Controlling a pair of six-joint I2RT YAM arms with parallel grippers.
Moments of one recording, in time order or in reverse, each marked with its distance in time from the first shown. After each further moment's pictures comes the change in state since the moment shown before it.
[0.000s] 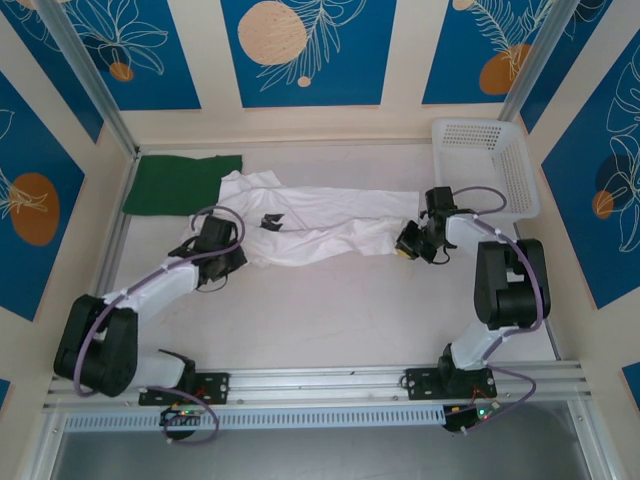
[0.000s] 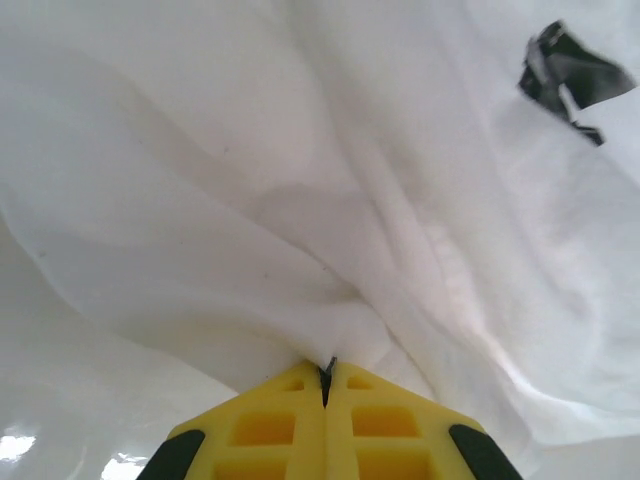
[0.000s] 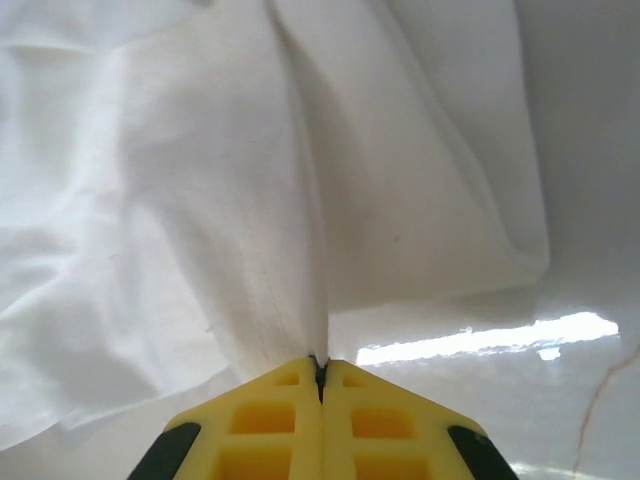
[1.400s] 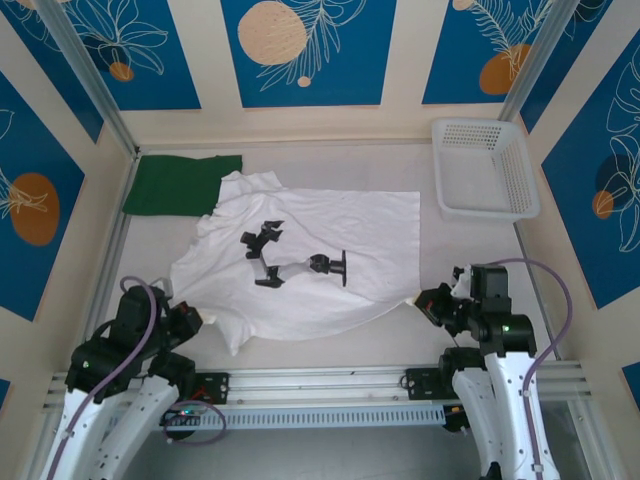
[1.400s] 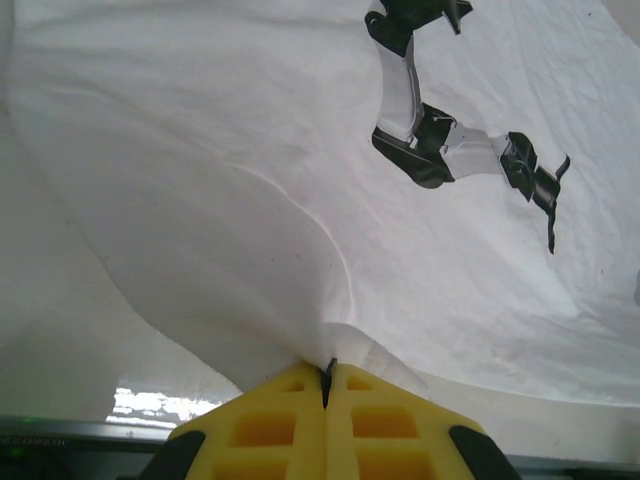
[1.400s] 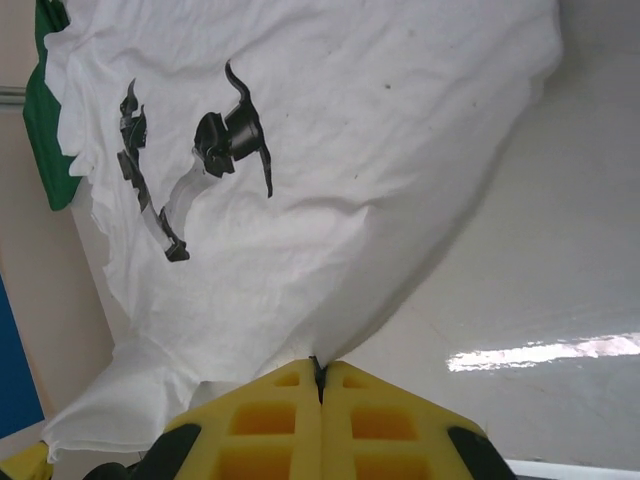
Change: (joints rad) left arm 0.000 -0.985 0.053 -0.935 0.175 -0.059; right arm -0.080 -1.194 -0.354 -0.562 -0.153 0.117
